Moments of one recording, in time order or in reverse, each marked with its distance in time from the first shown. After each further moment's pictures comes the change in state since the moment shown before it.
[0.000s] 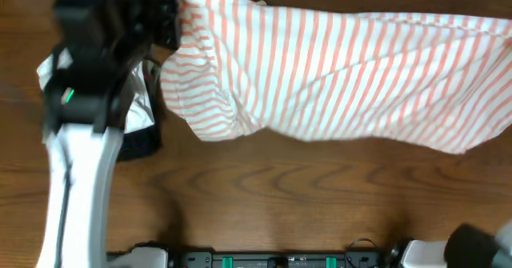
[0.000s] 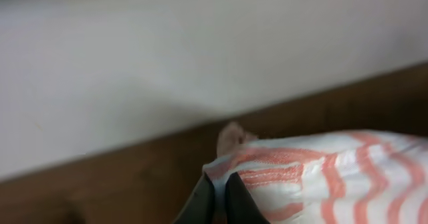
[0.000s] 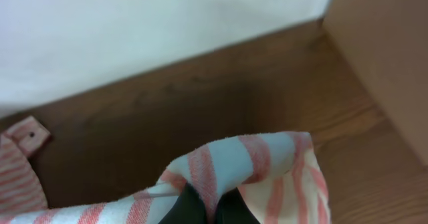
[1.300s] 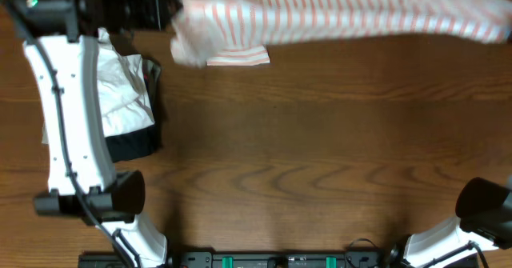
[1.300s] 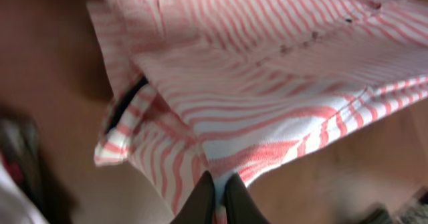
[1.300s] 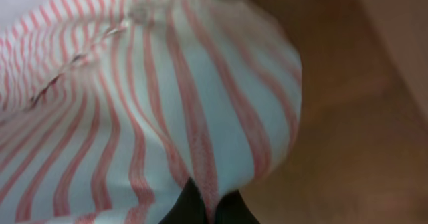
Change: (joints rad) left arm 0.146 0.442 0.758 -0.918 0.354 -0.011; right arm 0.043 0.227 0.226 -0.272 0.111 -0.050
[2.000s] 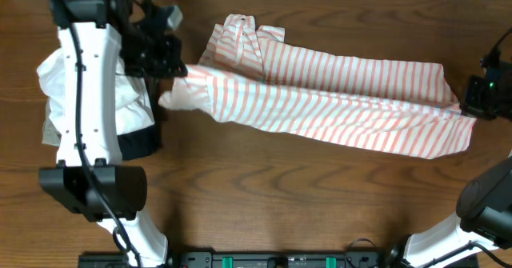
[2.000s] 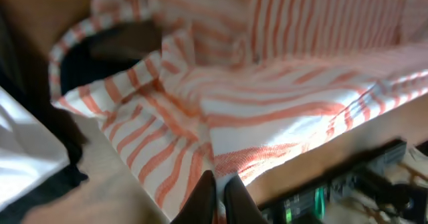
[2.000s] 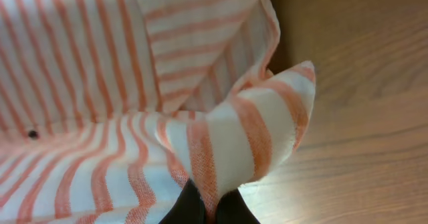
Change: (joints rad) left arm -0.018 0.020 -0.299 -0.181 -0.152 0.075; right arm -0.005 -0.001 -0.543 -0.009 0.093 -0.041
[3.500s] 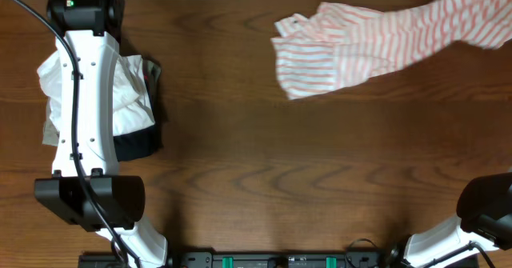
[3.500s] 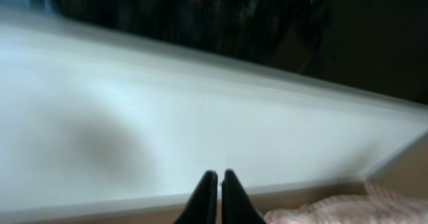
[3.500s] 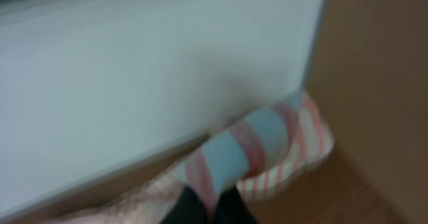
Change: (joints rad) left arm 0.002 -0.059 -0.036 1.334 0.024 -0.493; right arm -0.005 -0.001 0.309 0.817 -0.080 0.210
